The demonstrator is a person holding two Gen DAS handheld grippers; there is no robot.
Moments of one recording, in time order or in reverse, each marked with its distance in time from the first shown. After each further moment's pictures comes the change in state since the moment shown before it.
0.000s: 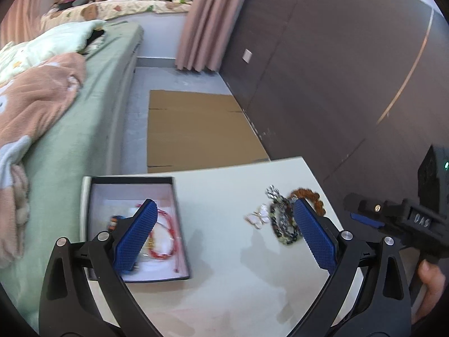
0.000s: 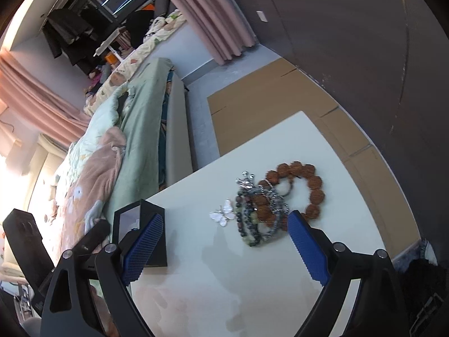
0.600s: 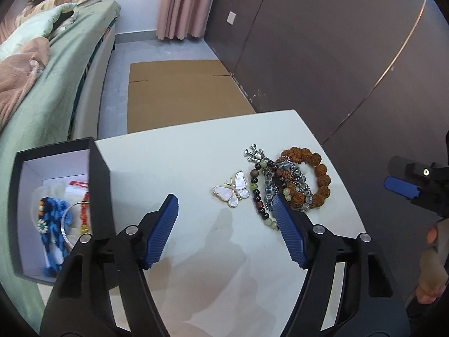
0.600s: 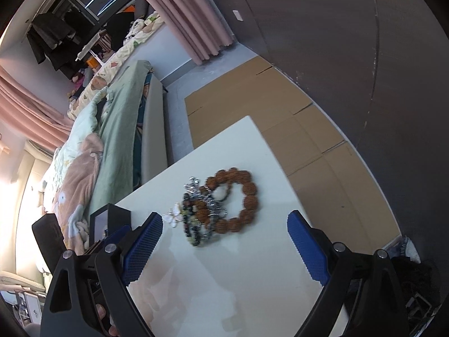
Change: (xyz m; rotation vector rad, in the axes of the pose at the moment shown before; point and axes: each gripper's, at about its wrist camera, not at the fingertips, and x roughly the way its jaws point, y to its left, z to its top) left arm 0.077 -0.040 -0.026 0.062 0.164 -0.017; right arm -0.020 -0.065 0.015 0.034 0.013 -0.078
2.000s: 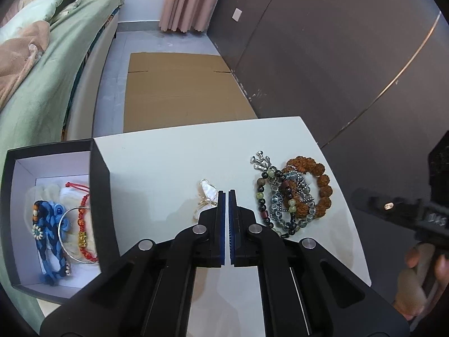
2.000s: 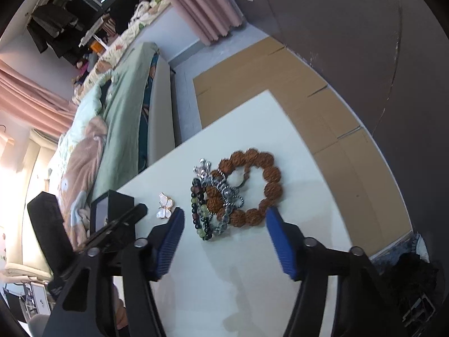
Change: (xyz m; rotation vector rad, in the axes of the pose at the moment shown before) left arm 0.002 0.019 0.012 -0.071 0.019 -0.047; right arm 0.045 0.020 -0.005 -0.018 0.112 0.047
